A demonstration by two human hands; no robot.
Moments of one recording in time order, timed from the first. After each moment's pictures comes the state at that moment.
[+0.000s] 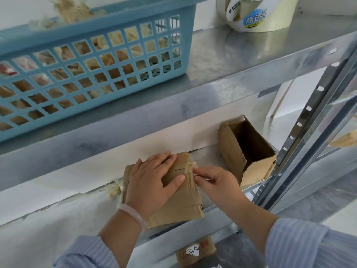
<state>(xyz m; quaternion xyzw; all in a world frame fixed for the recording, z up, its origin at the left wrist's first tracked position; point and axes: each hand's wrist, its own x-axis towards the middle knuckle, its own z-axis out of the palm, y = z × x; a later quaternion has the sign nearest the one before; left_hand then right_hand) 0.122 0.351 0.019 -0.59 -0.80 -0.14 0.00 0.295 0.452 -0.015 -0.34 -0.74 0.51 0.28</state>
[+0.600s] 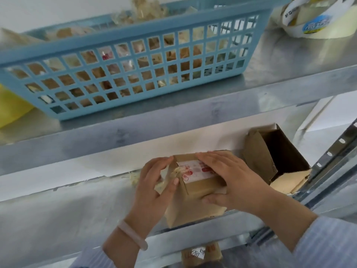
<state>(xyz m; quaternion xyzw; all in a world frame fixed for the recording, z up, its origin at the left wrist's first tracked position) 0.118 0.292 0.016 -0.46 -0.74 -0.49 -0.05 0.284 0.464 0.028 -0.13 -0.96 0.21 0.12</state>
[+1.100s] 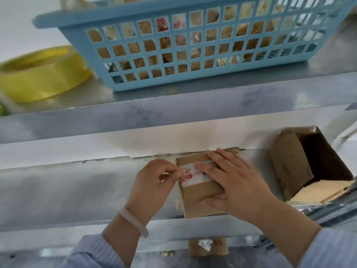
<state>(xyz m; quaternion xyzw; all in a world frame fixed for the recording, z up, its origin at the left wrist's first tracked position) 0.100 0.248 0.032 -0.40 -0.82 -0.41 -0.03 0.250 0.420 0.025 -0.11 -0.99 0.08 0.04</state>
